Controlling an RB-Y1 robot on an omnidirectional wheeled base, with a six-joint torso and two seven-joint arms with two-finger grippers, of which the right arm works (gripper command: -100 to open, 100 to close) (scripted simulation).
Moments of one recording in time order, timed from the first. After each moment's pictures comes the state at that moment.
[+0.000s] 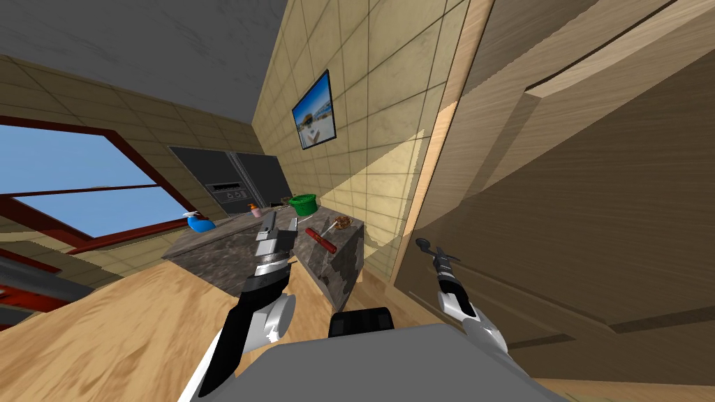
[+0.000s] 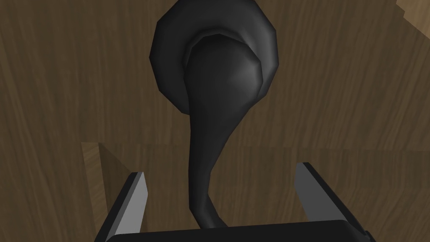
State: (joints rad) arm -0.02 -0.30 -0.46 -0.75 -0.13 -0.67 -0.06
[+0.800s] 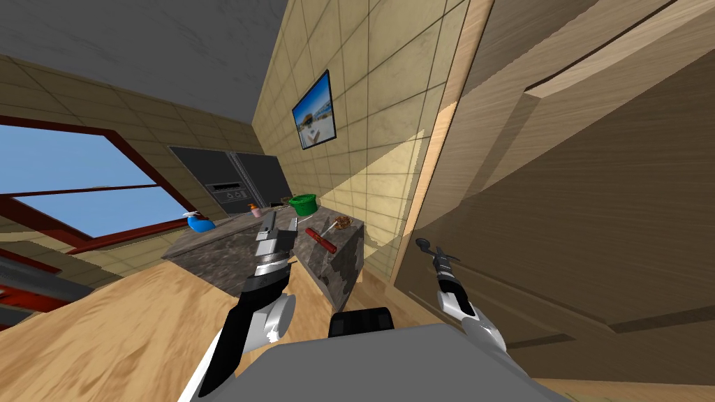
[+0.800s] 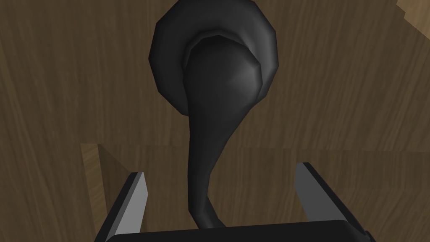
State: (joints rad) arm -0.02 -0.30 -0.46 -0.74 -0.13 -0.67 -0.05
